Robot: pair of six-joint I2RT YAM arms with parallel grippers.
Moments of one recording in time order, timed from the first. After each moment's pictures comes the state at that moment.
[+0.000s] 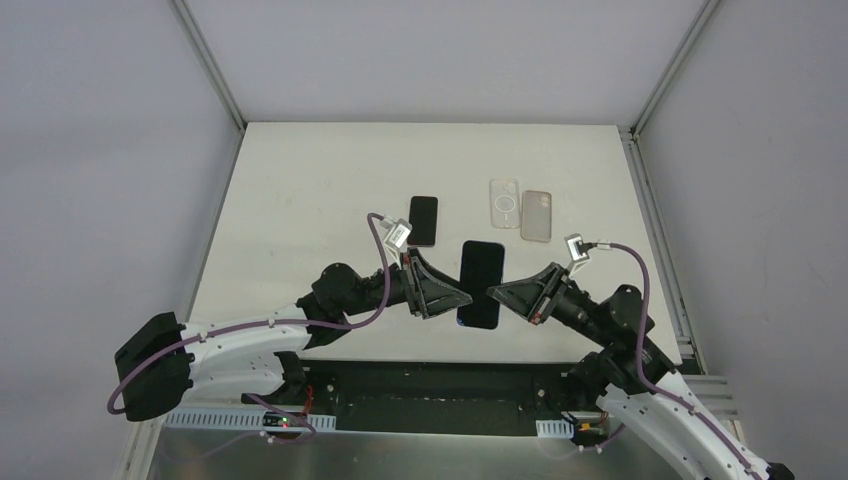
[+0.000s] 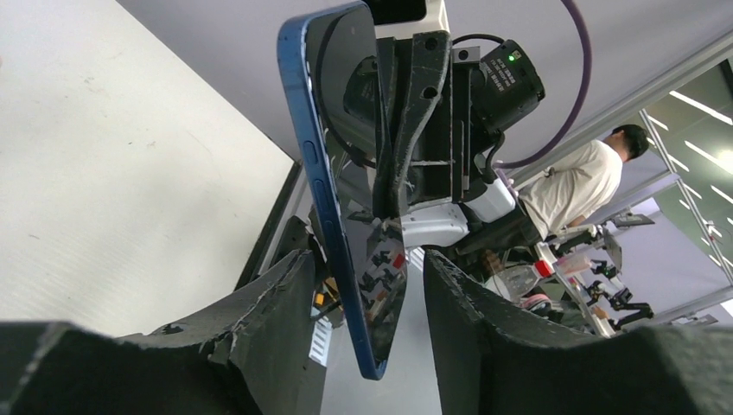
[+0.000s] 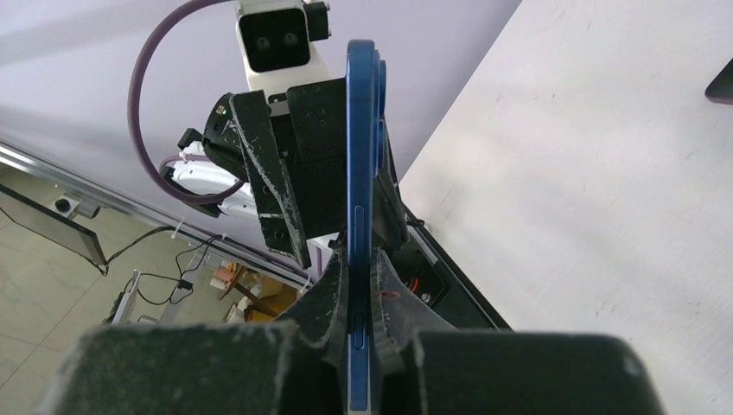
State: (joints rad) left arm -1.04 1.04 0.46 0.79 0.27 -0.90; right arm 0.72 0.26 0.38 0.01 -0.35 1.01
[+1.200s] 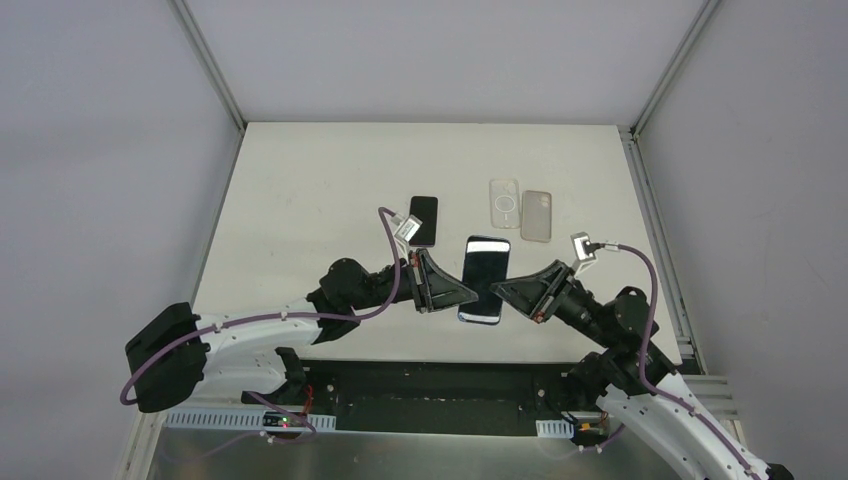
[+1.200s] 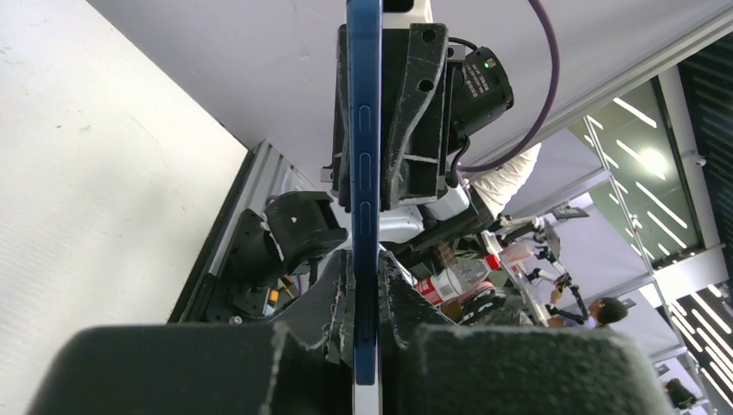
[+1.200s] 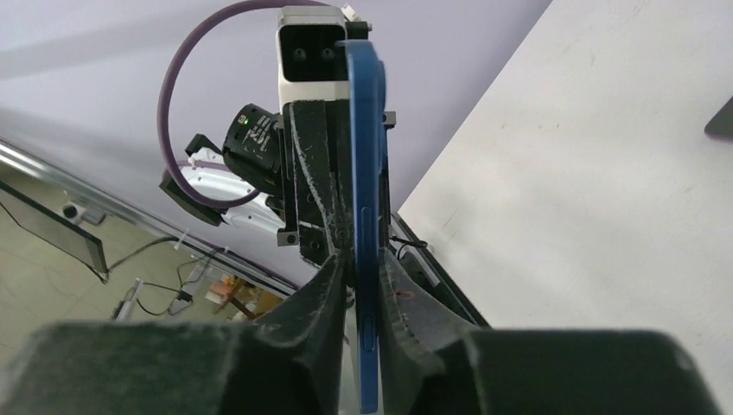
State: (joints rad) left arm -1.03 1.13 0.50 0.88 0.34 -1.03; right arm 0.72 0.24 0.37 0.06 -0.32 1.00
